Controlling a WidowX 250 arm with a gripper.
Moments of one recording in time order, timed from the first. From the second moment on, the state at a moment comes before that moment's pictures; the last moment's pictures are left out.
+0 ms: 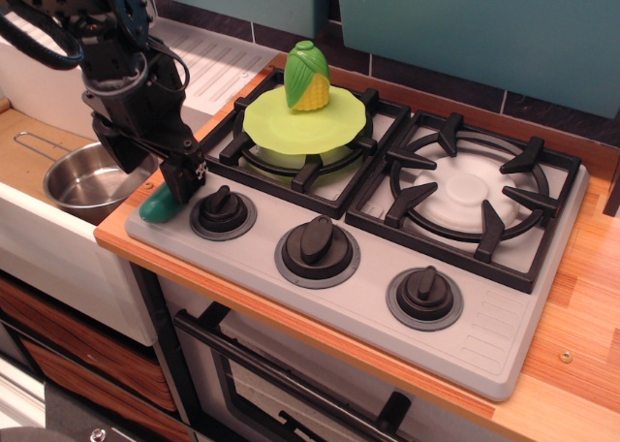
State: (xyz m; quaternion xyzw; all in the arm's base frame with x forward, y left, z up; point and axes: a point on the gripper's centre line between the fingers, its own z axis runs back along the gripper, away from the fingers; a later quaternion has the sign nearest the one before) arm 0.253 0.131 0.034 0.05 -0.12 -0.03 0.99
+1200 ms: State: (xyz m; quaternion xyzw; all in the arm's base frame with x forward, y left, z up) arm 0.257 0.132 0.041 0.01 -0.08 -0.04 1.00
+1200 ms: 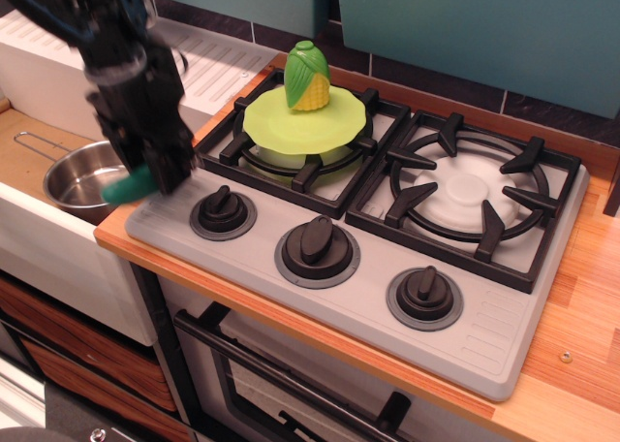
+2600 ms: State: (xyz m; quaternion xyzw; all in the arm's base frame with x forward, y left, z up) arm 0.285 0.215 0.046 0.00 -0.09 -0.12 0.99
